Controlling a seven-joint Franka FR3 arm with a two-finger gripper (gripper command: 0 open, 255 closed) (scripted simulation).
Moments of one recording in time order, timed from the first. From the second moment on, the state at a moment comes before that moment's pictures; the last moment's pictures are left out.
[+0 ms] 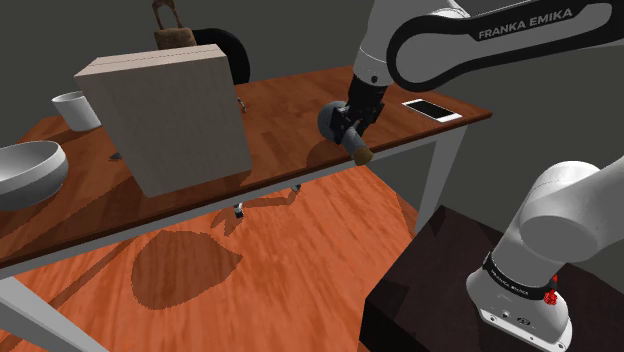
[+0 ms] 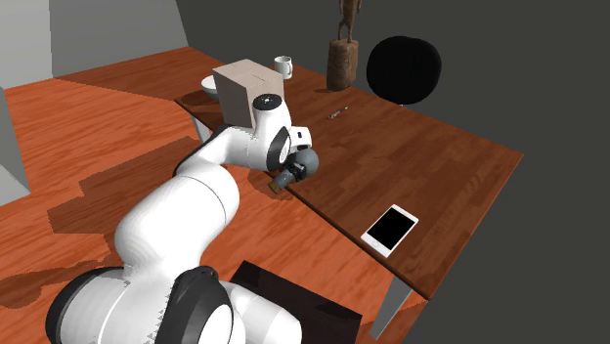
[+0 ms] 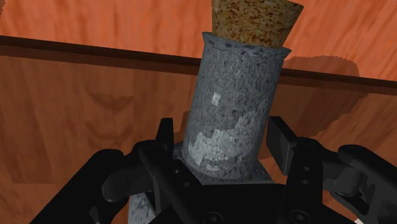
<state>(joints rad) -0.01 -0.61 0.25 -2.46 0.12 2.18 0.36</state>
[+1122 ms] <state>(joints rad) -0.02 -0.62 0.24 -2.34 0.11 2.06 0.36</state>
